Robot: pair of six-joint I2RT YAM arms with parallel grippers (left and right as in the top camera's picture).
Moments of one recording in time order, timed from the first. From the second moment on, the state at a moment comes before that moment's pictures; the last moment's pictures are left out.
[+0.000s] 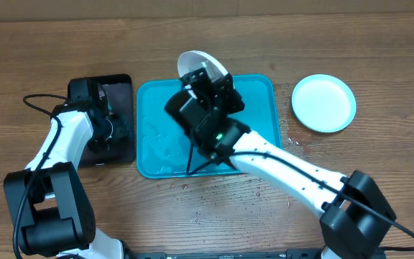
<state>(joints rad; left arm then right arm) 0.17 1.75 1.10 -0.73 0.09 -0.24 0.83 1.81 1.40 -0.41 1.03 0.06</state>
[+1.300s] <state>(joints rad) 0.17 1.75 1.10 -0.74 0.09 -0.24 -0.34 1.81 1.27 -0.72 -0.10 0.54</state>
